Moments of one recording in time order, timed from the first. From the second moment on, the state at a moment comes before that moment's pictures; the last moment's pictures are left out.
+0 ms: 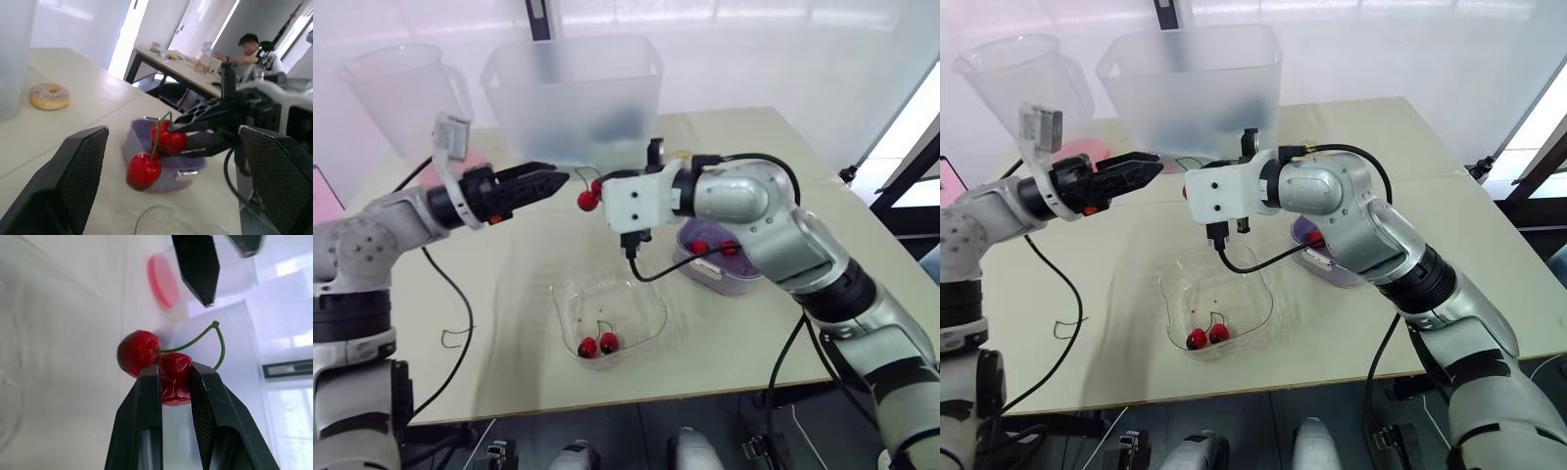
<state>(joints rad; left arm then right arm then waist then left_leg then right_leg) -0.81 0.72 0.24 0.08 -1.04 0.97 -0.85 -1.07 -0.62 0.53 -0.24 -0.25 0.31 0.82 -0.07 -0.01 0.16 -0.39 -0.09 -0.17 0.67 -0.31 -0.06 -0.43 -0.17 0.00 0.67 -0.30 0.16</state>
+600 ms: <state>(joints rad) -0.83 0.58 0.21 0.10 -0.95 0.91 -0.86 -1.04 -0.49 0.48 -0.25 -0.33 0.36 0.82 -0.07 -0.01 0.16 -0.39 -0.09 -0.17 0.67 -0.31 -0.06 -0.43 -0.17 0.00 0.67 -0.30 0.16</state>
